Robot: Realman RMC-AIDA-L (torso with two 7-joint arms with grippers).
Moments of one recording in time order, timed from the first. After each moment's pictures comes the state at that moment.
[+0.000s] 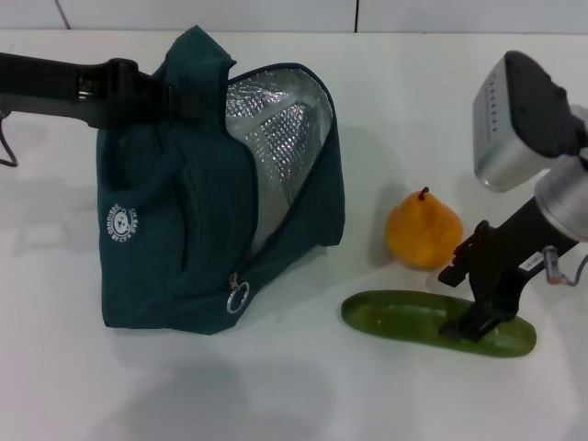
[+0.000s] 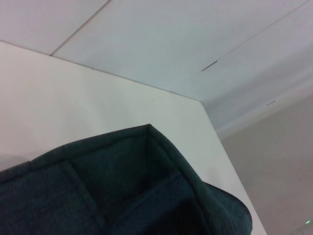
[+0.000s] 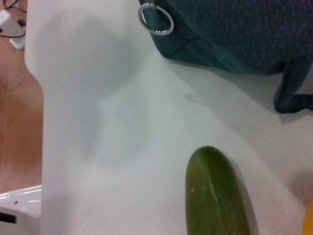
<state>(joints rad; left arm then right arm) -0.60 -1.96 0.67 1.03 2.06 1.82 -2.57 0.75 2.02 -1.52 -1.15 -2.33 -1.62 2.10</state>
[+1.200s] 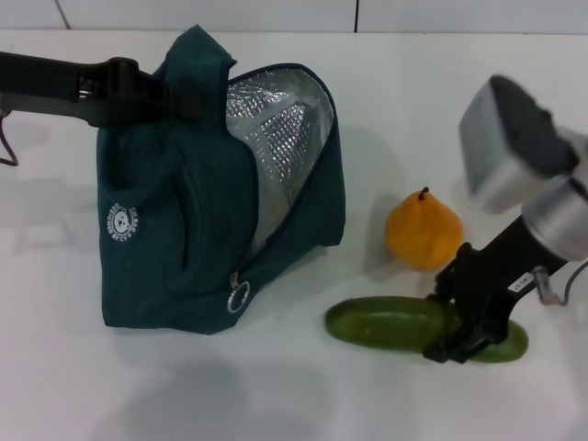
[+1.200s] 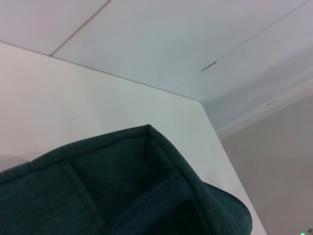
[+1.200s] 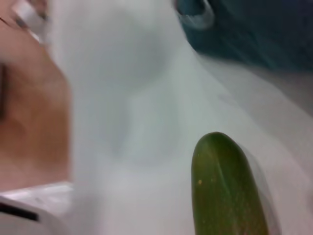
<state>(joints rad) -0.60 -1.96 0.67 1.03 2.06 1.82 -2.57 0.75 2.02 -1.55 -1.10 -2.23 -1.63 2.04</state>
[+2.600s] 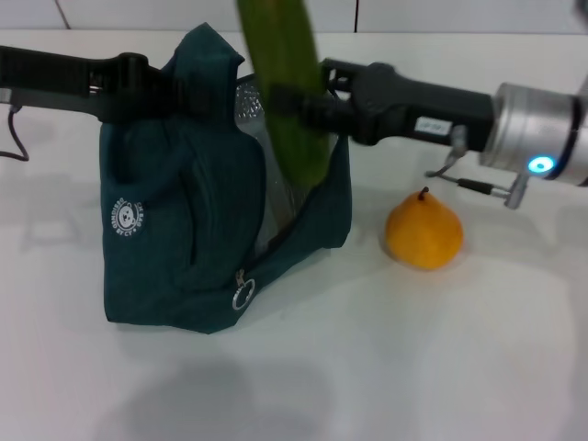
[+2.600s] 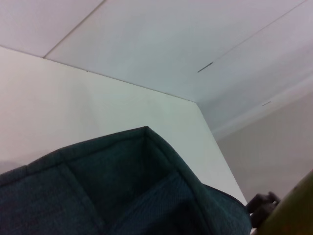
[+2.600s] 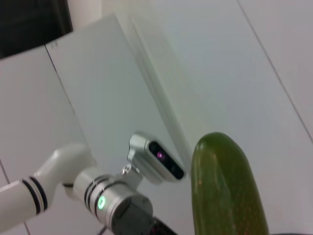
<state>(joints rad) -0.62 -1.96 0.67 1.00 2.06 1.81 -2.56 0.79 2.03 -1.62 -0.39 -0.83 -1.36 1.33</state>
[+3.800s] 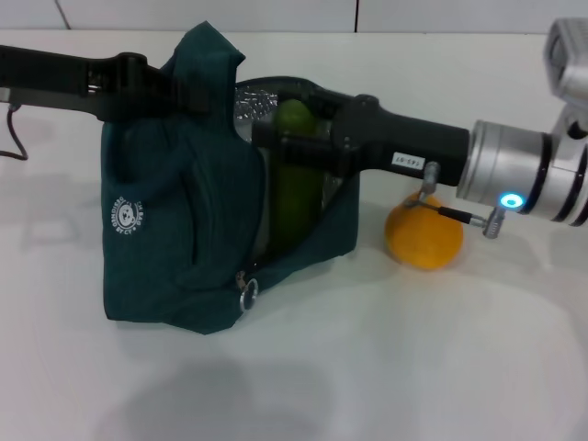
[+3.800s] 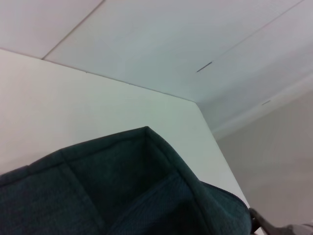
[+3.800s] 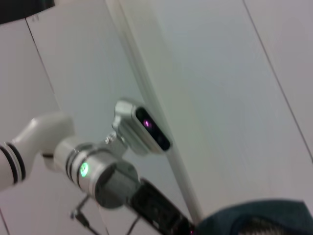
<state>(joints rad) -0.62 -1.96 0.67 1.00 2.06 1.81 -2.55 0.72 2.03 -1.89 -0.45 -0.57 -1.22 1.21</state>
